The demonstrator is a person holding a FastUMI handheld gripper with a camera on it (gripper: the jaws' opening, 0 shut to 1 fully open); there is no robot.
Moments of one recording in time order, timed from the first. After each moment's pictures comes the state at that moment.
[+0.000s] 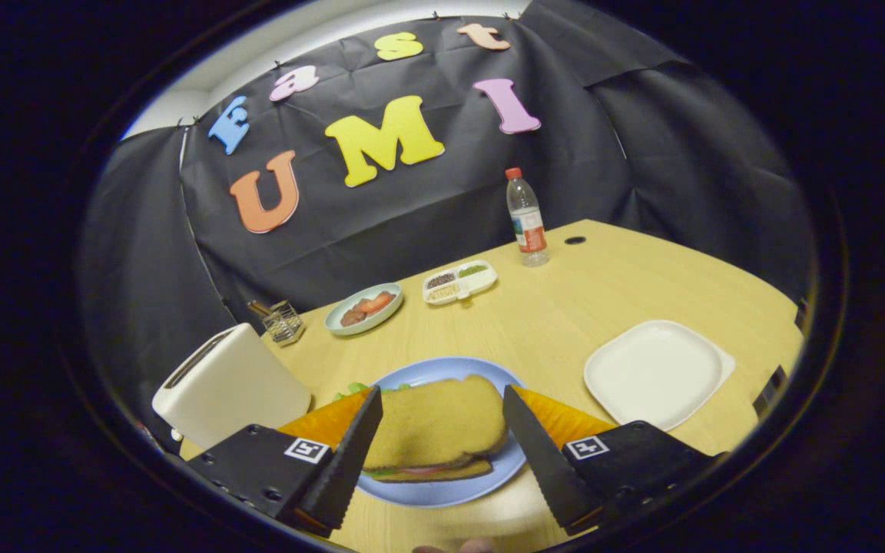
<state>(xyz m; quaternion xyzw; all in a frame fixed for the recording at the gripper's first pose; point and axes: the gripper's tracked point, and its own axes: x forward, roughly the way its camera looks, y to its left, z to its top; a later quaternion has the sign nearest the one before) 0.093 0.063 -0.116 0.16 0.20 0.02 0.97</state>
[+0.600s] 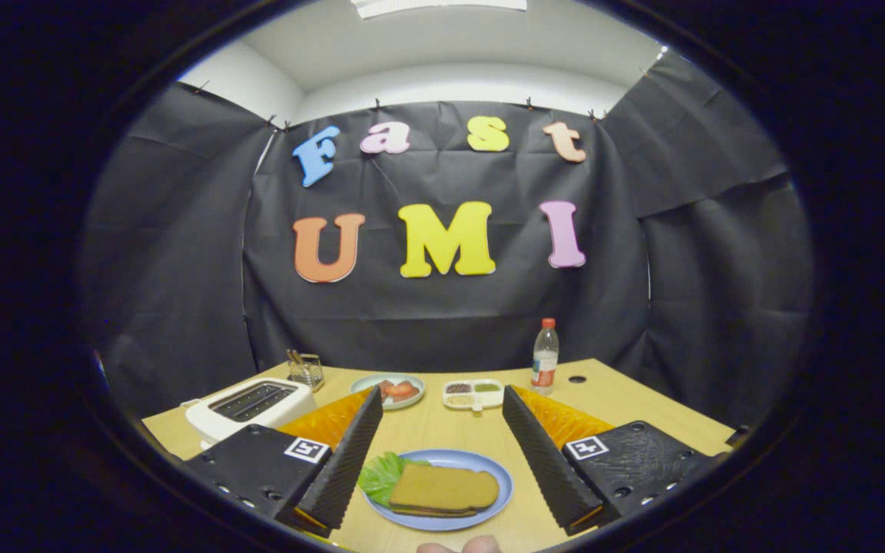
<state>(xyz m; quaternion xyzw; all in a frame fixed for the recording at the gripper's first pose) 0.034 0.089 0.050 0.02 0.00 0.04 1.00</state>
